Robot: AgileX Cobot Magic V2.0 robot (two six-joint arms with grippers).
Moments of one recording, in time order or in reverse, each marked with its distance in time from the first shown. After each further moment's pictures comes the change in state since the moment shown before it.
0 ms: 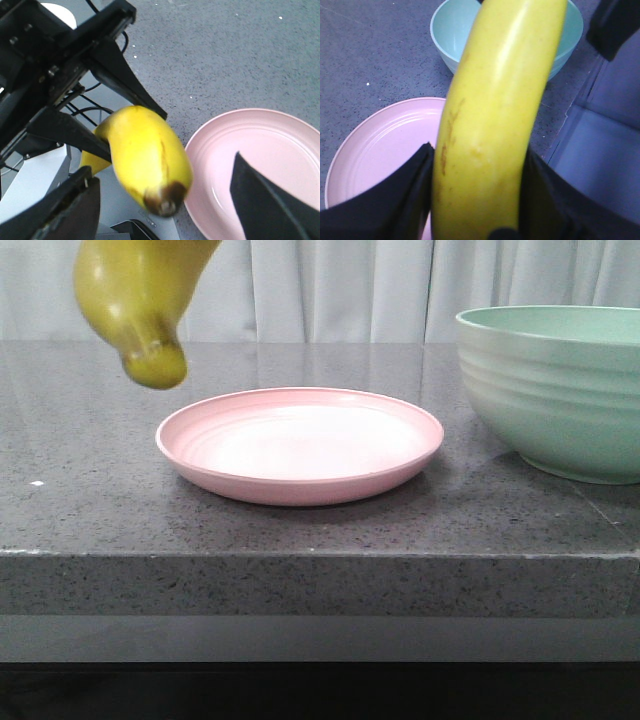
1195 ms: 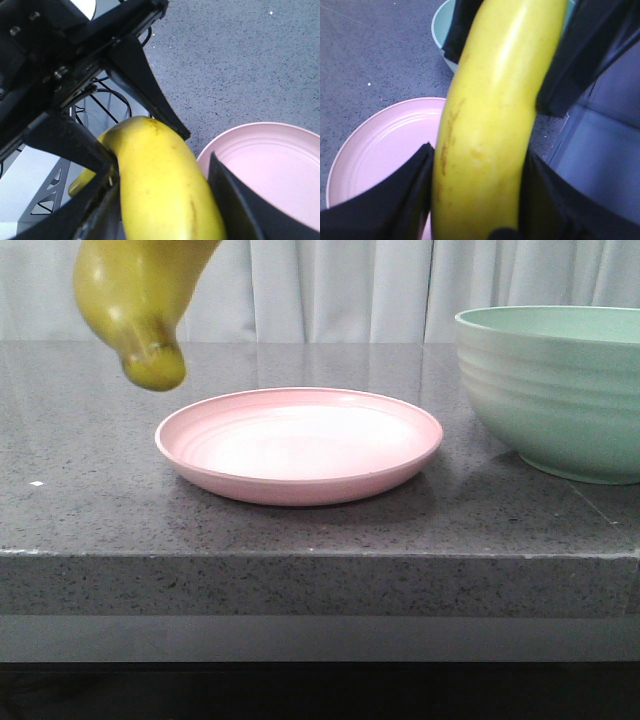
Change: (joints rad) left arm 0.000 0.000 0.002 0.002 -0.005 0.001; right arm 0.107 0.083 -0.041 -0.036 -0.029 -0.044
